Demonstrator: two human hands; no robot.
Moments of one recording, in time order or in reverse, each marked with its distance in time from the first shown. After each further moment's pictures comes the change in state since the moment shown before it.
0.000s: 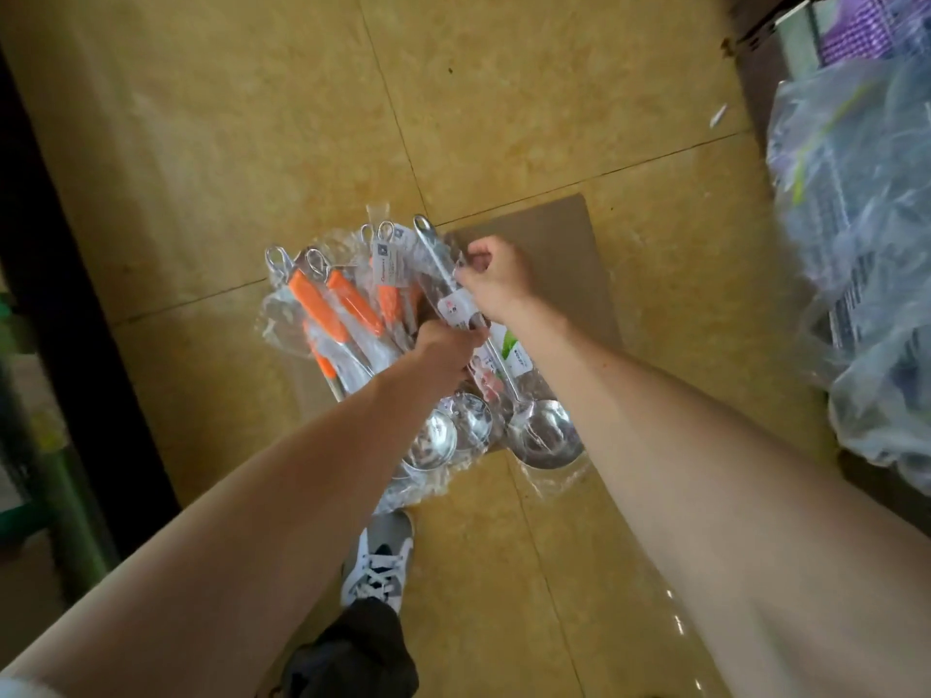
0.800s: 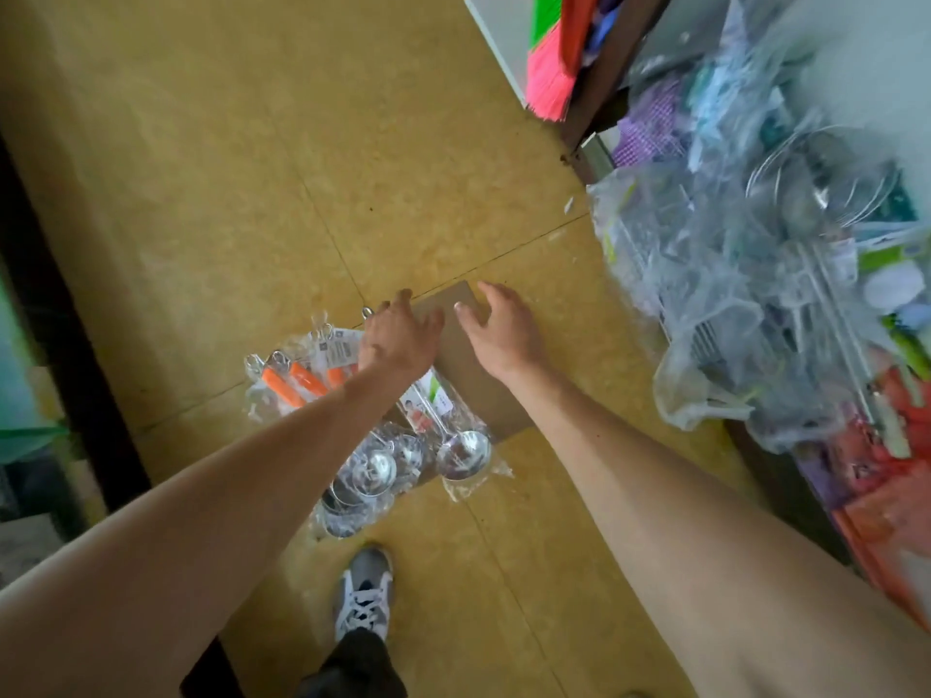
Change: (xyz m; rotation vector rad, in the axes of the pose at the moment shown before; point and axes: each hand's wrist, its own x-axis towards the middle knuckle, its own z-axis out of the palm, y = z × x) left_hand -0.177 0.090 0.022 0.797 0.288 0.677; right_hand -0.140 -0.025 -0.166 -0.100 0.231 -0.096
